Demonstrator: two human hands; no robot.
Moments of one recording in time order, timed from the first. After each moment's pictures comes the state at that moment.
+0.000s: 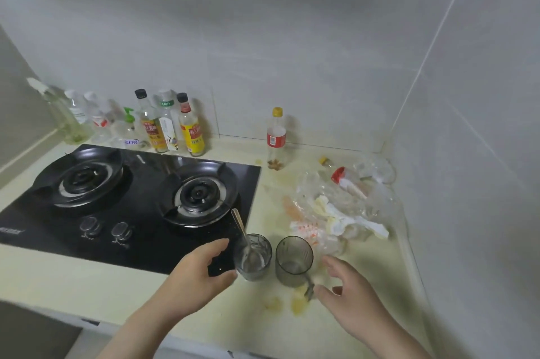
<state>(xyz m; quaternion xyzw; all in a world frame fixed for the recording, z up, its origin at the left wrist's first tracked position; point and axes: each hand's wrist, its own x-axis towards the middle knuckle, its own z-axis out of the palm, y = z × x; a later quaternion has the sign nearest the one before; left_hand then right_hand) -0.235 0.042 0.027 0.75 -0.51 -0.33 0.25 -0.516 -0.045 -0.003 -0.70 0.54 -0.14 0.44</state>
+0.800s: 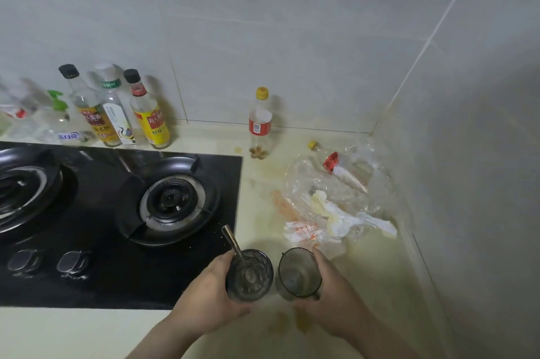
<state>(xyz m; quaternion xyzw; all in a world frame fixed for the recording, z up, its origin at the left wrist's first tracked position) -0.209 -0.032 -0.057 0.70 -0.56 -0.39 0.19 -0.459 -0.087 -0.064 -0.67 0.57 -0.09 0.46</state>
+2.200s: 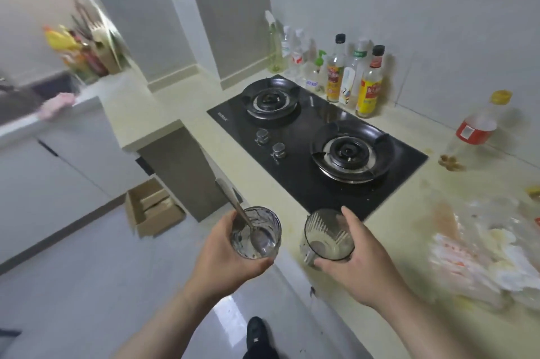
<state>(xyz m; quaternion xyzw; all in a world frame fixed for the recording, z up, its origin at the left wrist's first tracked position) -0.271 0.199 0.021 0.88 -0.20 -0.10 0.42 -0.385 -0.023 -0.002 -0.84 0.24 -0.02 0.48</state>
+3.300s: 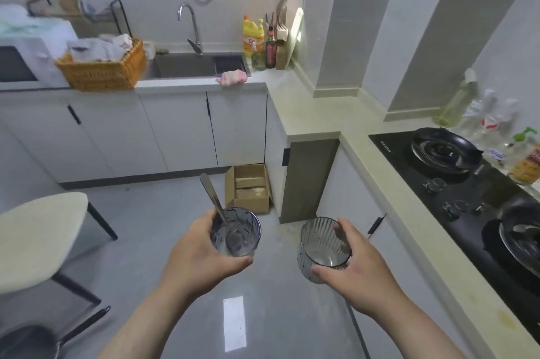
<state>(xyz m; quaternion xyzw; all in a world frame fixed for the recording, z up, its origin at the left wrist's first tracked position) -0.245 0.632 0.047 0.89 0.03 0.03 0.45 -0.253 0.357 0.050 -0.91 0.03 0.07 0.41</state>
